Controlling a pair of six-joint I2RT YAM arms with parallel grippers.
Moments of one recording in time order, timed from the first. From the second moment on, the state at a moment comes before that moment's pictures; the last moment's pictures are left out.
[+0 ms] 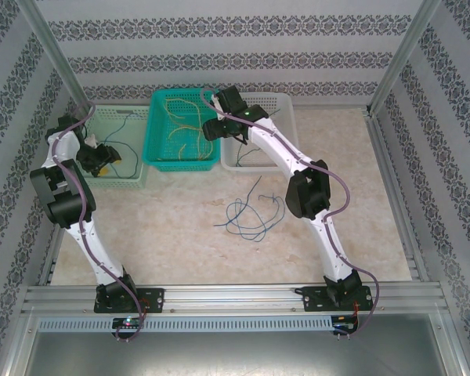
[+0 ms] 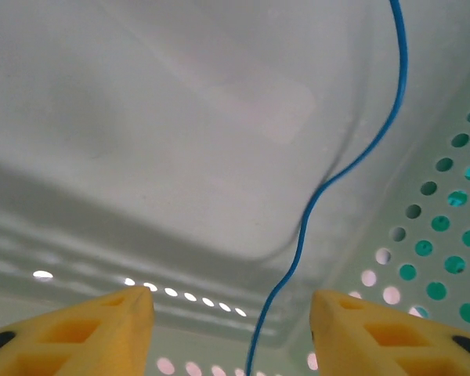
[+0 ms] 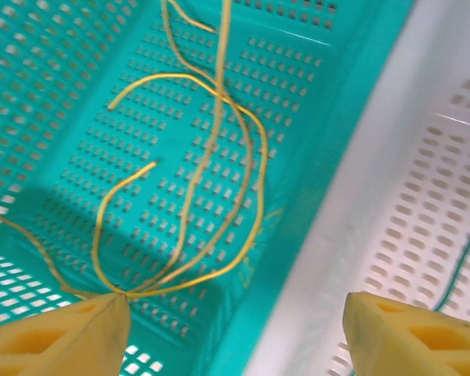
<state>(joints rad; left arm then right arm) 0.46 2.10 1.74 -1.02 0.39 -0.17 0.55 2.43 2.42 -0.83 -0.05 0.19</state>
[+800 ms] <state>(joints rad) 0.46 2.06 1.71 -1.01 0.35 -0.19 0.51 2.50 2.40 -0.90 -0.11 0.36</state>
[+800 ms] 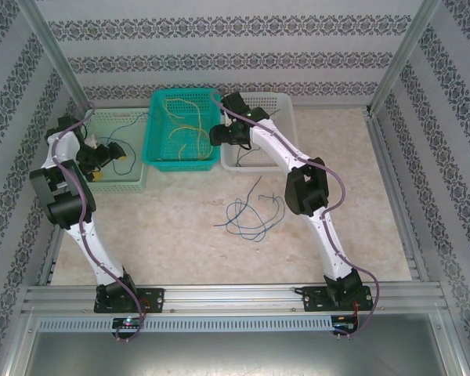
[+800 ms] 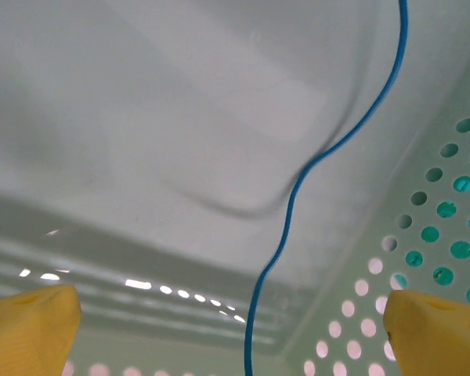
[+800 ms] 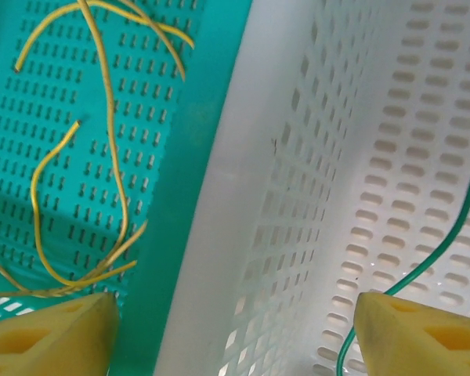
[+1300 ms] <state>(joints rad) 0.46 1.80 1.61 -0.99 0.23 -0.19 0.51 2.49 2.39 -0.86 -0.15 0.39</state>
